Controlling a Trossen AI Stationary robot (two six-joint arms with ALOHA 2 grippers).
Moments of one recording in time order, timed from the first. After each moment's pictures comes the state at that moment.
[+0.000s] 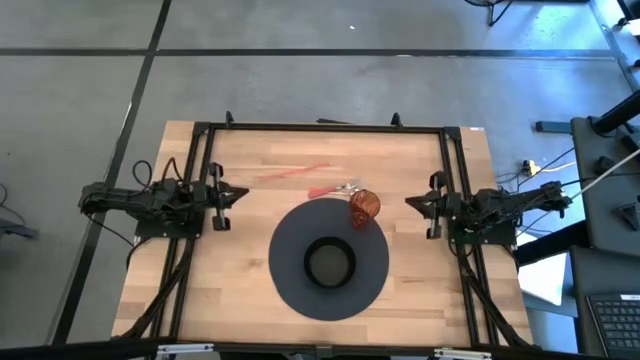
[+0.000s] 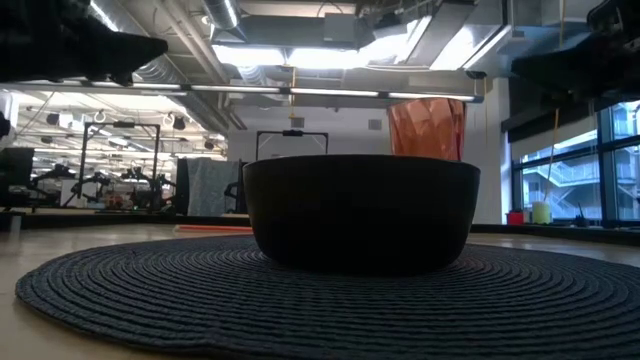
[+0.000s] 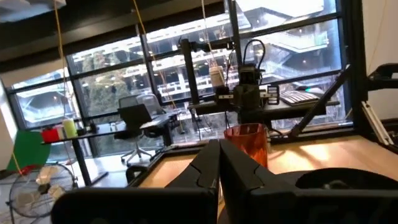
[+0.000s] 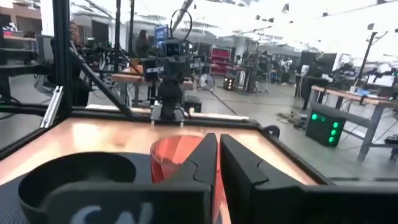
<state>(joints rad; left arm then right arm) -0.08 0.01 0.01 0.23 -0.26 0.23 0.27 0.00 0.01 0.13 0.42 -0.17</state>
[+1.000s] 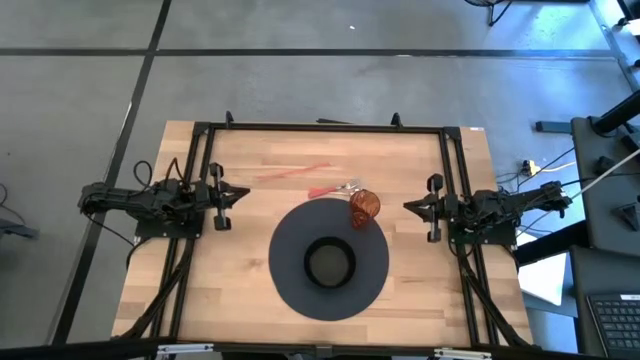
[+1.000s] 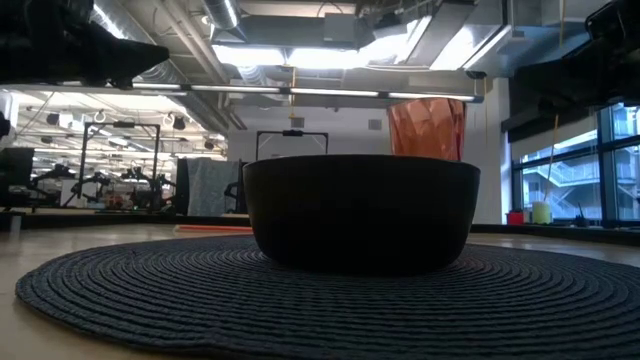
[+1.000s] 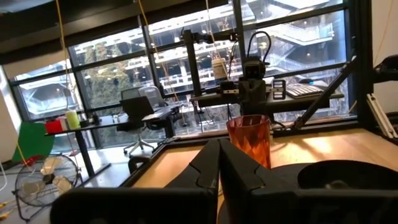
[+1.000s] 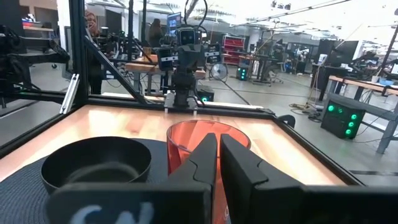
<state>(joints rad) -0.08 0.02 0.01 0.21 -0.28 0.22 0.27 0.01 0.01 0.07 0.36 -0.14</state>
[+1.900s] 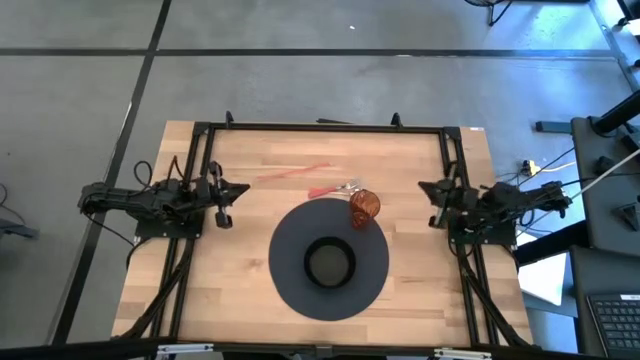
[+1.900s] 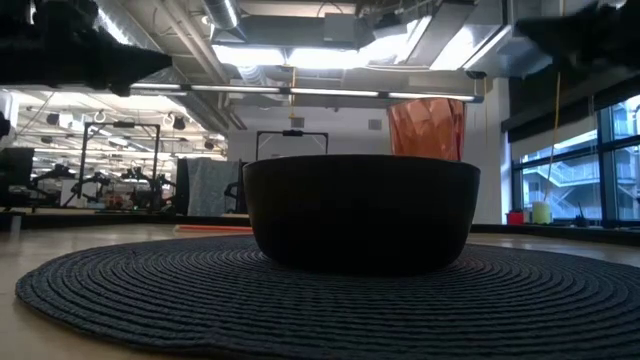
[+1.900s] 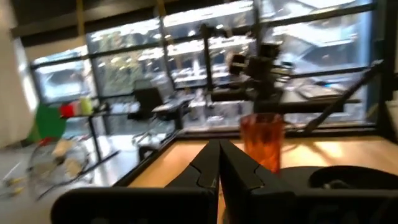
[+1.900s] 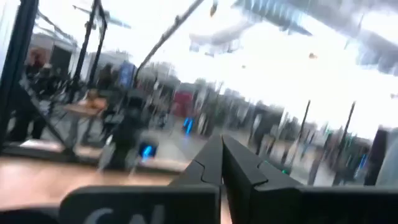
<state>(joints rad) -0.08 0.02 0.01 0.20 -0.34 0.17 0.27 0.01 0.06 0.35 0.50 -0.49</state>
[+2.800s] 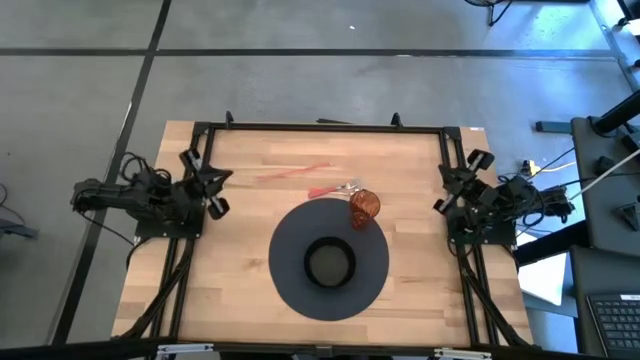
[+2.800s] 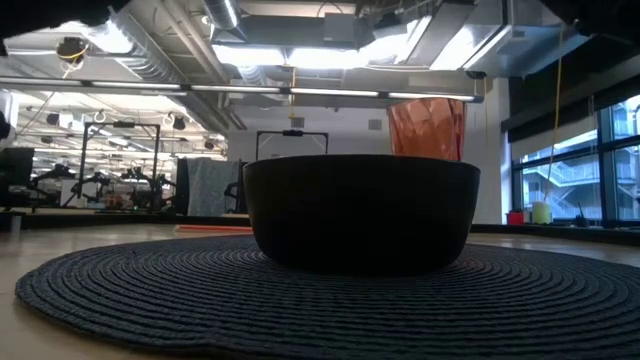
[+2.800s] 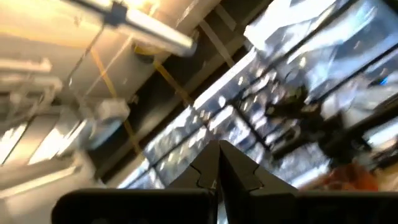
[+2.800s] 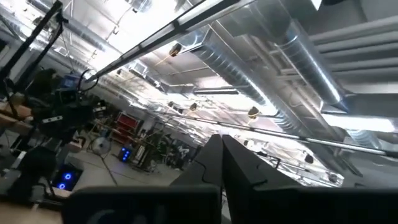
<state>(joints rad) -0.06 0.15 0.18 0.46 -0.27 0.81 0.19 0.01 0.10 0.55 0.47 -0.84</state>
